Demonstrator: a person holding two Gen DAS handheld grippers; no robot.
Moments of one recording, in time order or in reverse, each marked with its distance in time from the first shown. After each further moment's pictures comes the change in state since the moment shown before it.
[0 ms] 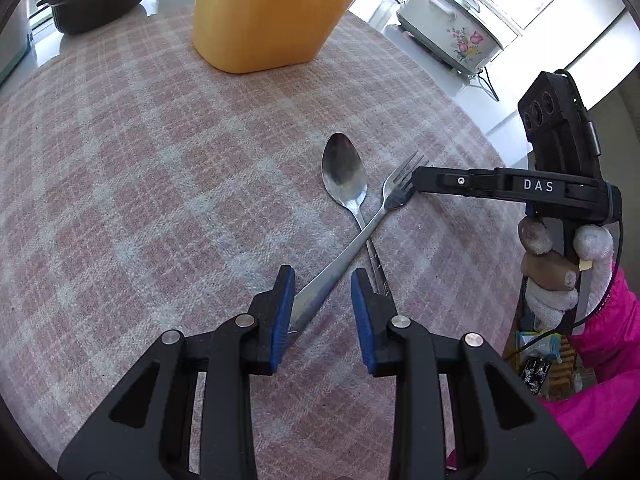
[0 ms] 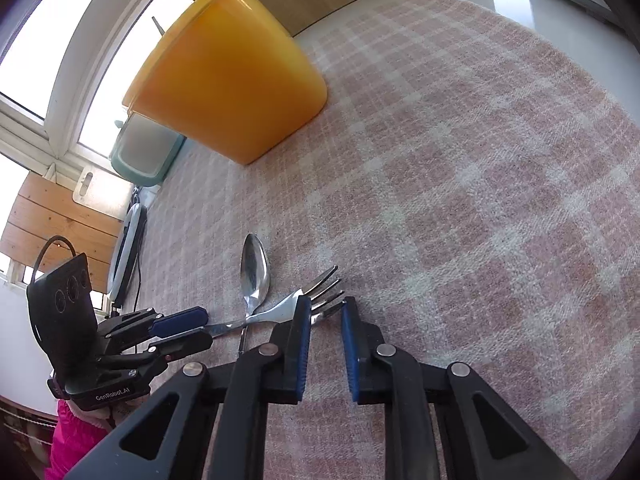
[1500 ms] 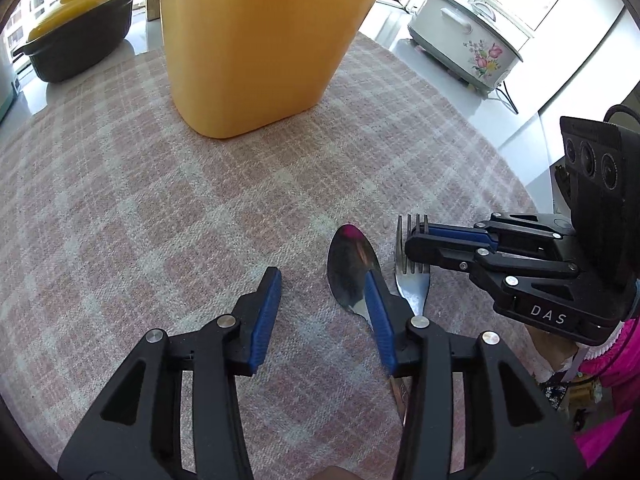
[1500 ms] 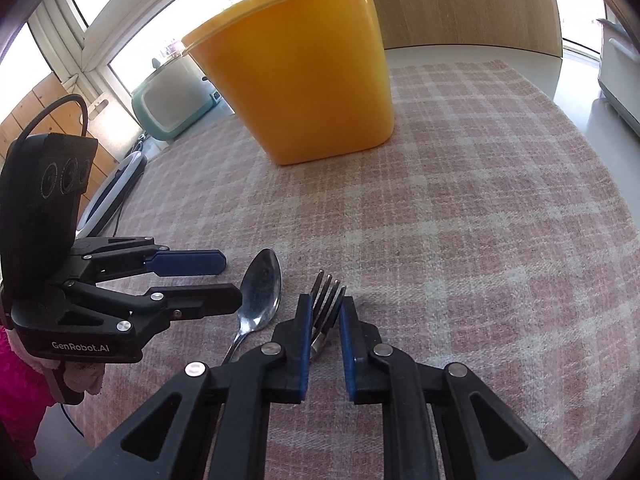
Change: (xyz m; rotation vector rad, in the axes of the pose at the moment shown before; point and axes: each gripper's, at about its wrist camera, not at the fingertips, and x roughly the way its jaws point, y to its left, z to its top) left arm 0.026 -0.009 0.058 0.035 -0.046 0.092; right arm 0.012 0.037 0.007 -0.346 -0.064 -0.104
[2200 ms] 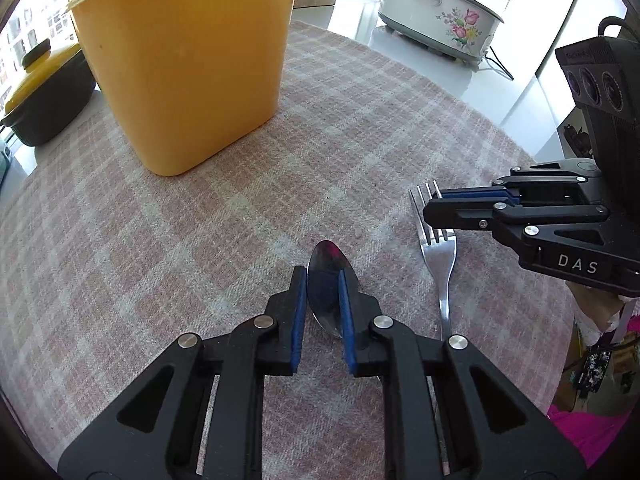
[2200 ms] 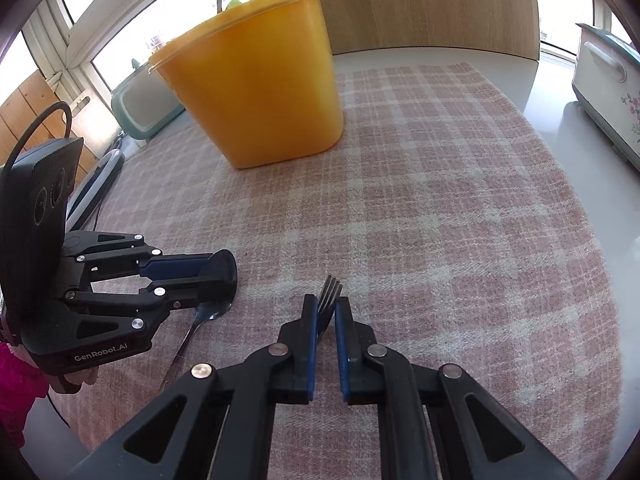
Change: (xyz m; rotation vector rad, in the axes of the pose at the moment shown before) left arm 0.016 -0.040 0.002 0.174 -0.026 0.100; right arm -0.021 -0.028 0.002 -0.009 0.020 -0.095
